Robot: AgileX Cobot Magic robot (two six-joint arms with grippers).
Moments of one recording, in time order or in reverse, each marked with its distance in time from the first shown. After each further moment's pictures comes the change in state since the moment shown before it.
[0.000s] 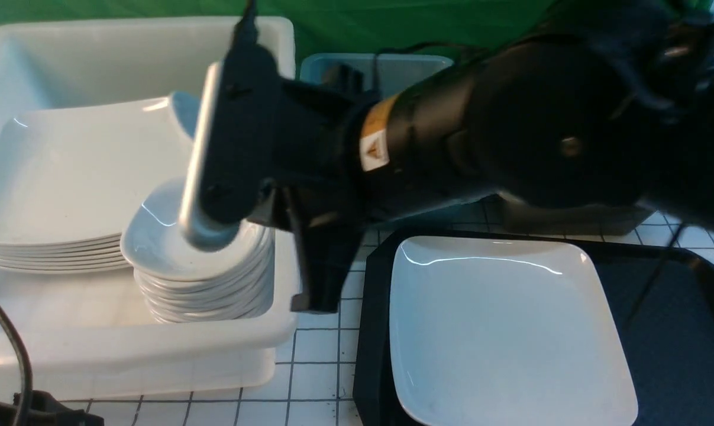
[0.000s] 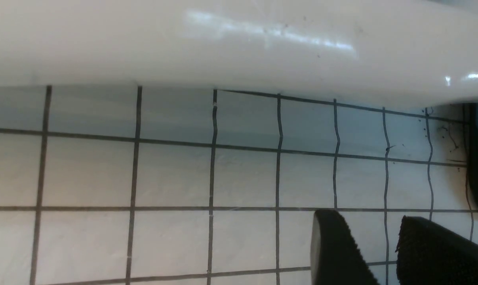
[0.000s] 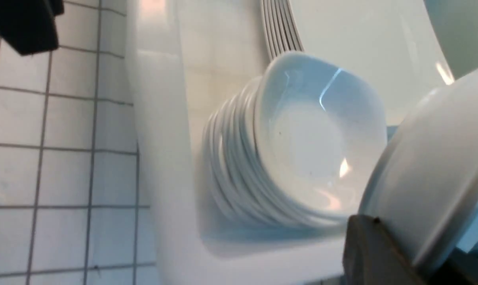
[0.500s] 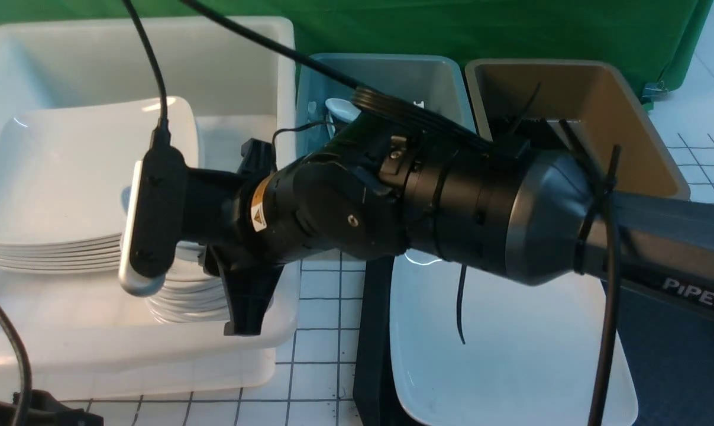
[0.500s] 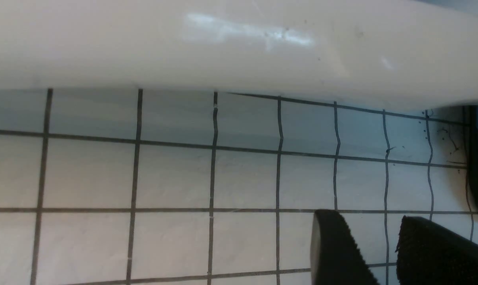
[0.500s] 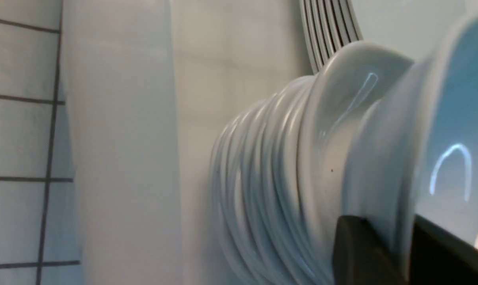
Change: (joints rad) right arm 0.006 0.264 -0.104 -0.019 -0.114 0.007; left arm 0.000 0.000 0.000 0.000 -0.003 0.000
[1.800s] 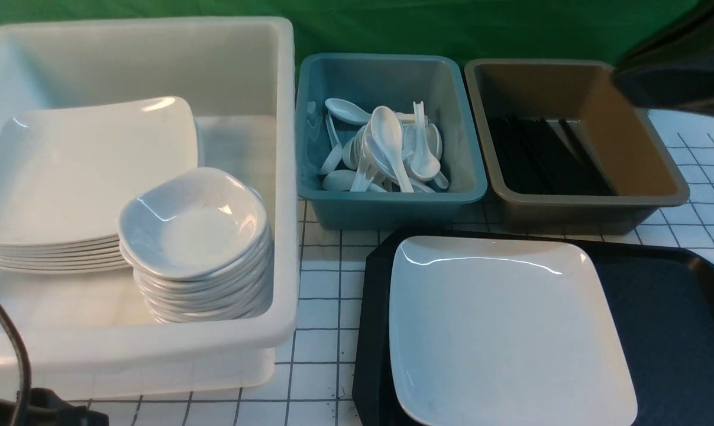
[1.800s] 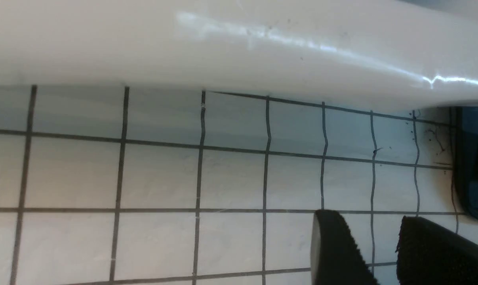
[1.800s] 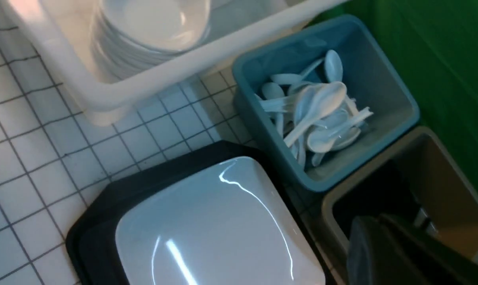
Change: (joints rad) right arm 0.000 -0.863 0.102 -0.357 0.688 0.588; left arm 0.000 0.000 0.000 -0.031 0.000 0.000
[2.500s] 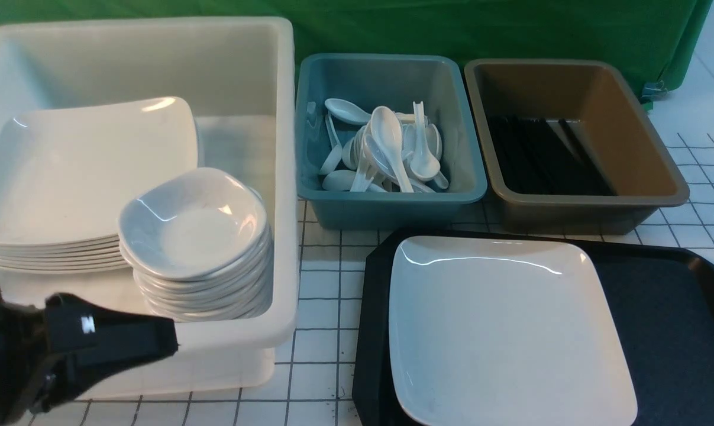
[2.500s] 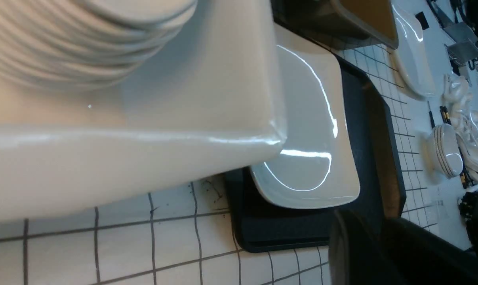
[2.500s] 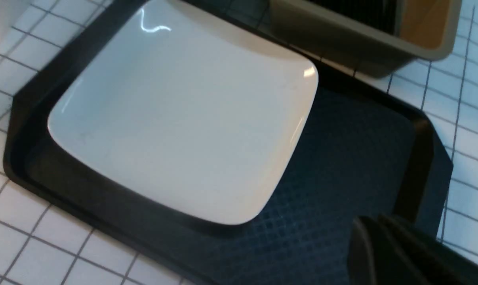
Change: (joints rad) right arm 0.000 -0.548 0.745 -0.193 0.016 0.678; left arm 0.000 0.054 -0.173 -0.428 0.054 0.165
